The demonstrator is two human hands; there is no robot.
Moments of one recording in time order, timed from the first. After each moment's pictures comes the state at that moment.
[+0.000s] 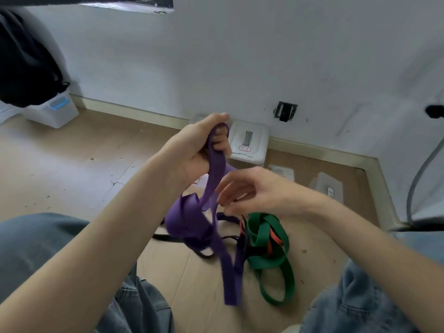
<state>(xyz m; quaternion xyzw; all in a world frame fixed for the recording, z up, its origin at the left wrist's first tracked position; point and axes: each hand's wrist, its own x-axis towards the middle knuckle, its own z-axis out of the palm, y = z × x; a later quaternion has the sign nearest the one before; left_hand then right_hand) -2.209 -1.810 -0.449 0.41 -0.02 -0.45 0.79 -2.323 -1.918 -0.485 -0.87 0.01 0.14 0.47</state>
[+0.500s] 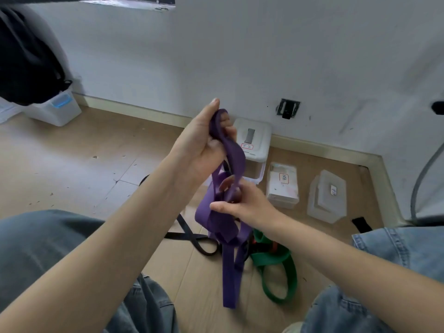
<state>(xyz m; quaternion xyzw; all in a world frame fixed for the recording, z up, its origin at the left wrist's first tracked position) -2.217 -1.815 -0.447 0.32 0.01 -0.39 0.86 -2.312 -1.884 -0.546 -0.82 0.15 -0.04 0.55</state>
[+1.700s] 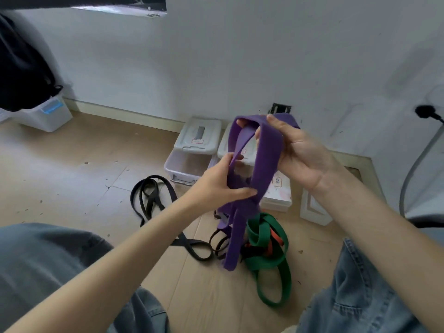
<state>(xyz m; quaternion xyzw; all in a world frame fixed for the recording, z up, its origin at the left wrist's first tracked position) -2.228 -1.815 -0.524 0.73 -0.41 -0.27 0.48 -2.312 -1.948 -0.454 -0.39 0.14 -0.10 0.91</state>
